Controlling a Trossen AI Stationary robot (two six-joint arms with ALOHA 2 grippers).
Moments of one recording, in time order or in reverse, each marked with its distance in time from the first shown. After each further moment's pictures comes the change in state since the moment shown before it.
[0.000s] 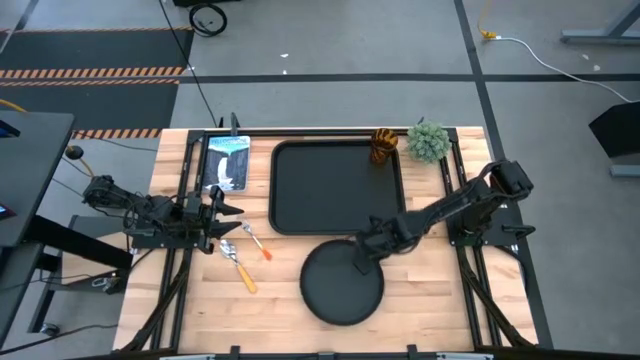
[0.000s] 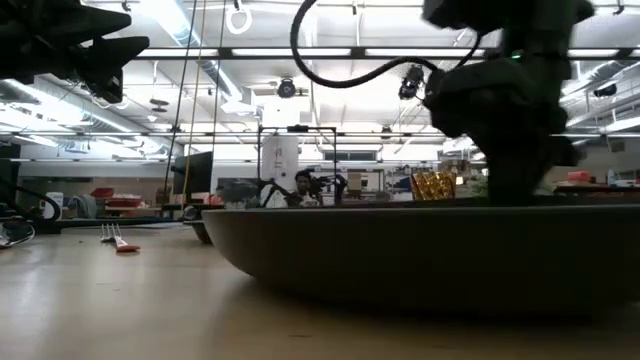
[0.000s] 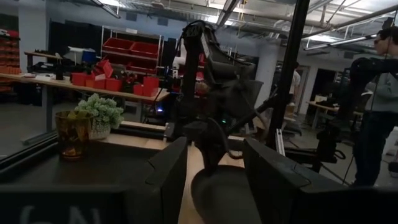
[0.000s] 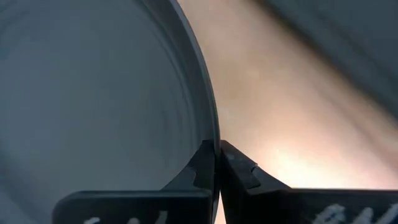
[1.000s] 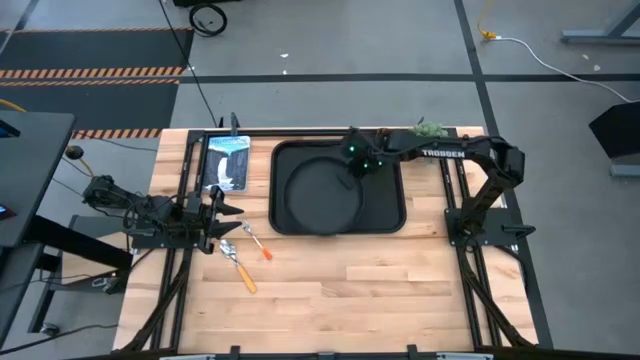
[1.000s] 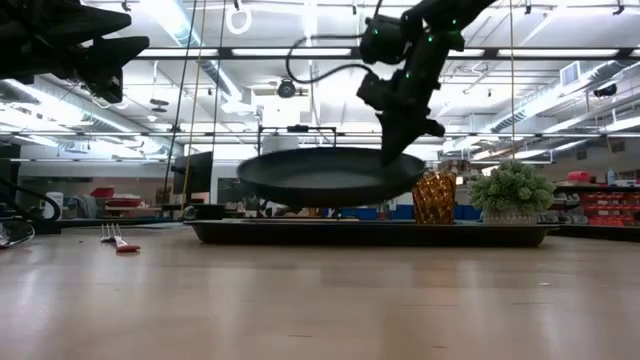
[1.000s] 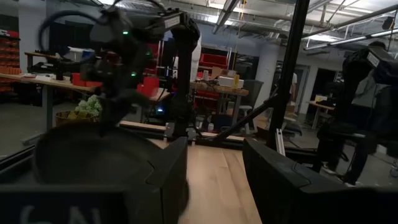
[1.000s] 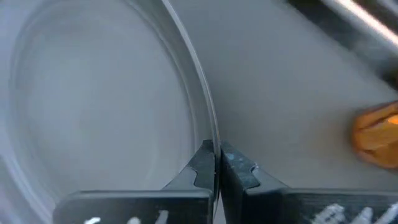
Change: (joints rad) left arm 0.000 0.000 0.000 0.000 0.000 0.003; right arm -0.650 -0.009 0.317 -0.133 0.006 -0.697
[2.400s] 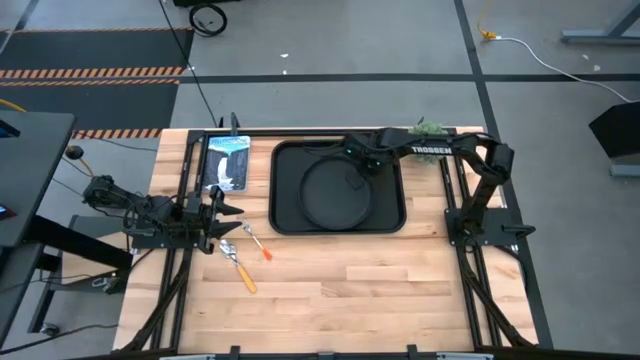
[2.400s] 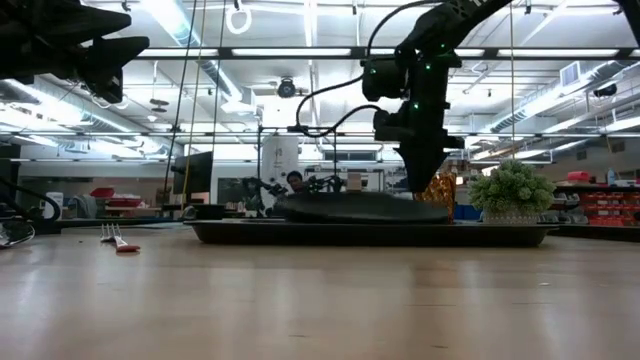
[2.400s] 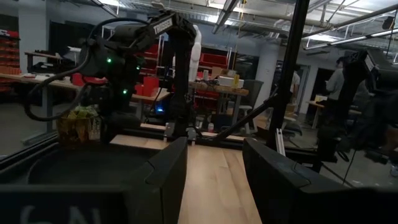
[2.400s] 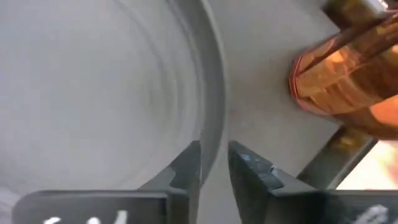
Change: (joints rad) left arm 0.000 0.000 0.000 -0.001 0.000 0.000; right arm -0.055 0.091 0.000 -0.178 0.090 0.004
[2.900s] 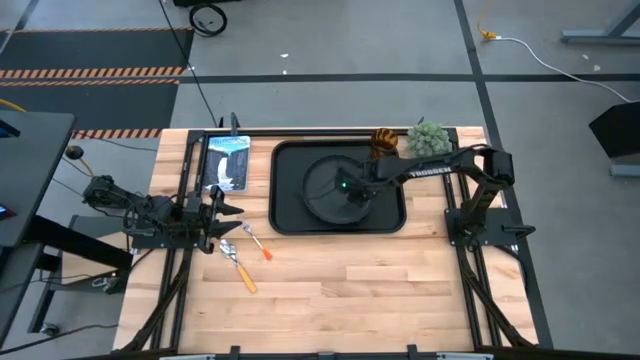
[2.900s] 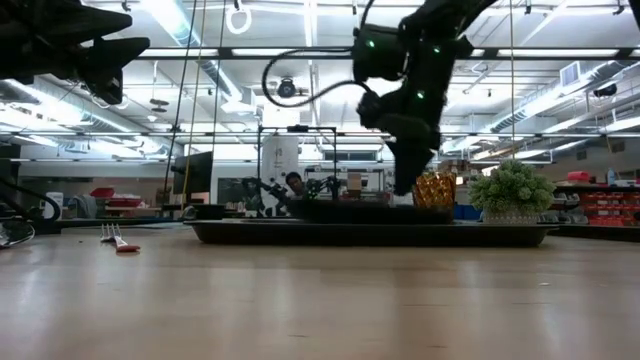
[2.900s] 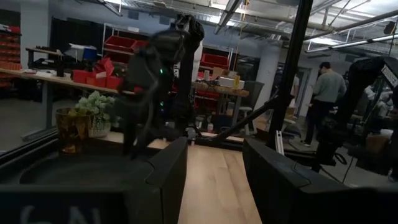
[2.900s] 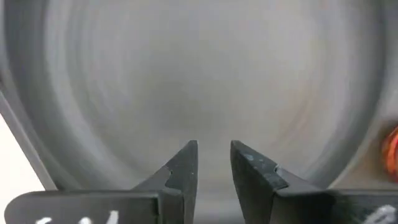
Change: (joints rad) left arm 0.000 0.000 0.000 0.000 -0.008 -0.024; right arm 0.231 -0.007 -0.092 0.171 0.015 -0.221
